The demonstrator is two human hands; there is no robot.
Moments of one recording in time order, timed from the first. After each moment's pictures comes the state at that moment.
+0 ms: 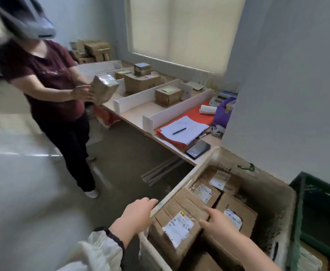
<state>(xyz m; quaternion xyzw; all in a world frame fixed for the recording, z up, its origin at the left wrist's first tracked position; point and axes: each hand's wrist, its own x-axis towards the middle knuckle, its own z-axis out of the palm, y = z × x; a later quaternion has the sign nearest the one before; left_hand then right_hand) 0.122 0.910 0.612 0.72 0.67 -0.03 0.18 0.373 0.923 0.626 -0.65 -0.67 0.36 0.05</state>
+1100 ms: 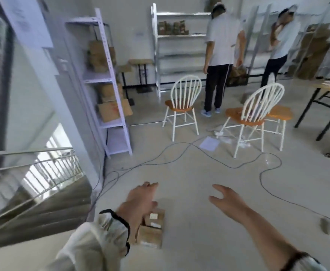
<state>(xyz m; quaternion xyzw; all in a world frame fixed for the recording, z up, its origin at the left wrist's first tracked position) 0.039 -0.094 0.637 -0.27 0.95 0.09 0.10 -0.128 0.125 0.660 0.27 -0.89 0.27 -0.25</state>
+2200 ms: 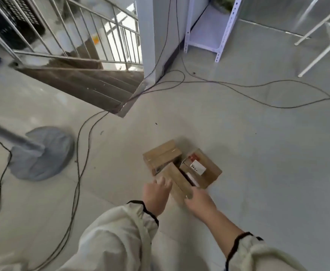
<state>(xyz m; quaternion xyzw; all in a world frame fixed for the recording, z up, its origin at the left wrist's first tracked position) -0.015 -0.225 0.028 -0.50 0.82 0.16 0.24 -0.165 -0.196 0.034 0.50 -0.75 -0.07 -0.44</state>
